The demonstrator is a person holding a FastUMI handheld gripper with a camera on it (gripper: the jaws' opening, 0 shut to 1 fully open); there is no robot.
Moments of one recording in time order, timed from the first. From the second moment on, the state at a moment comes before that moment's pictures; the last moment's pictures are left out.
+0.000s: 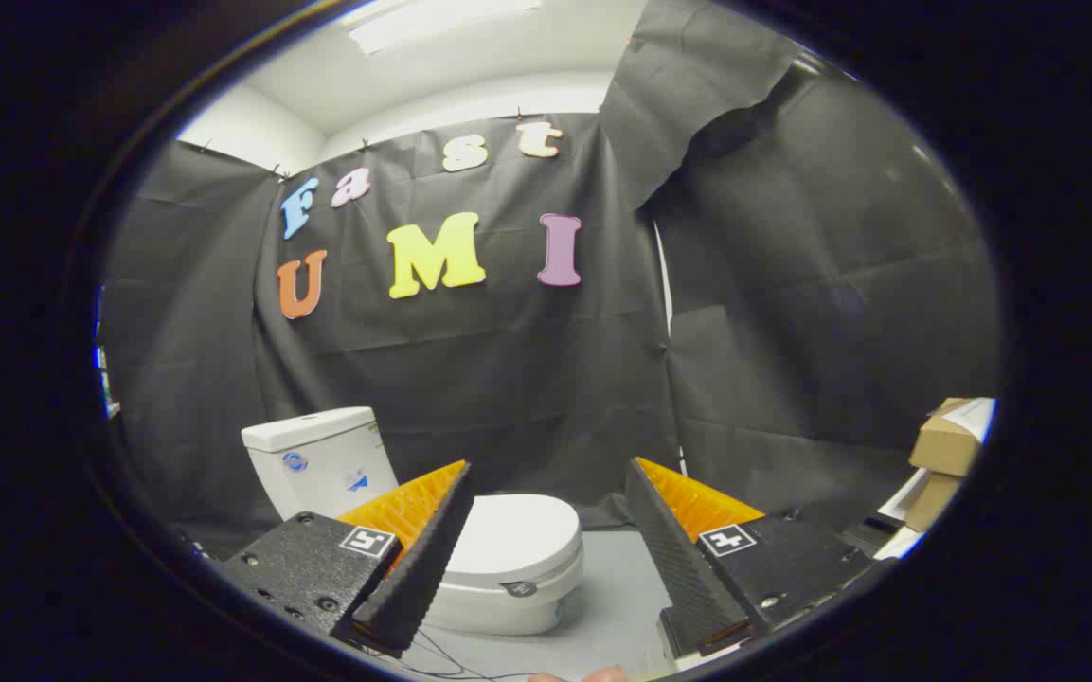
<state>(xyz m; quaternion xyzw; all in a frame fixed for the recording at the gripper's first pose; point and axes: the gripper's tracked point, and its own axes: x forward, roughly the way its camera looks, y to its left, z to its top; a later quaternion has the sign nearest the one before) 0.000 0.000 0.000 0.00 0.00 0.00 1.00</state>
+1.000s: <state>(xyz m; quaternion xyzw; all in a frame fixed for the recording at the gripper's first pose) -0.002 0.027 -0.026 -0.03 0.04 0.03 1.00</state>
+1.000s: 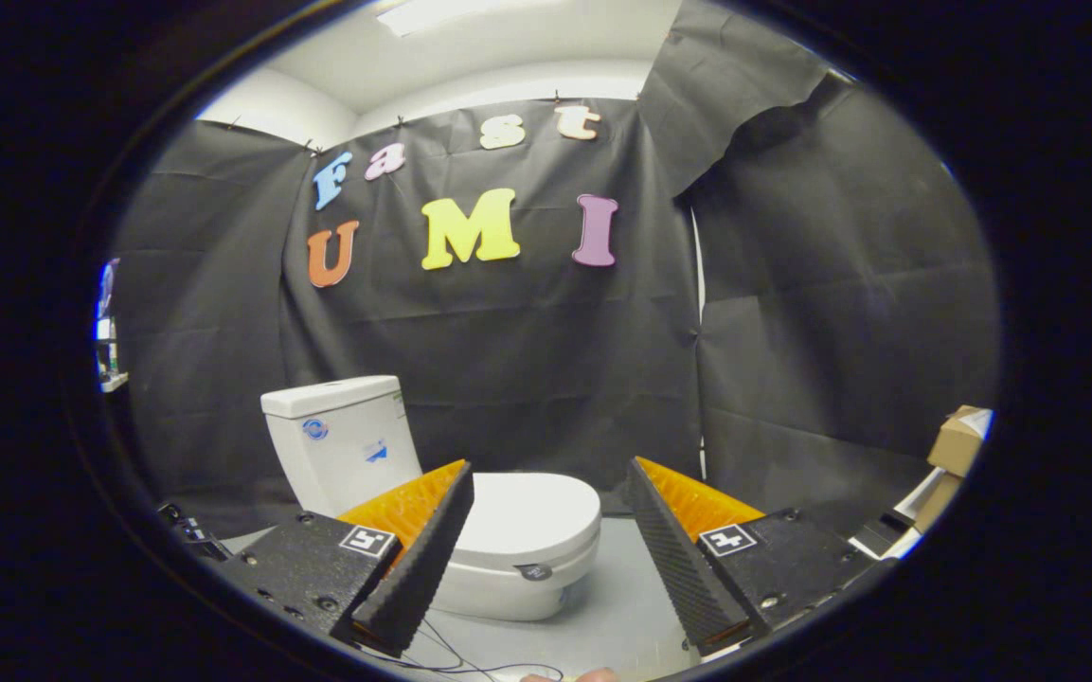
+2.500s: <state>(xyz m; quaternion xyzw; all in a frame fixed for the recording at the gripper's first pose) 0.142 0.069 -0.247 0.32 0.34 0.04 0.88</state>
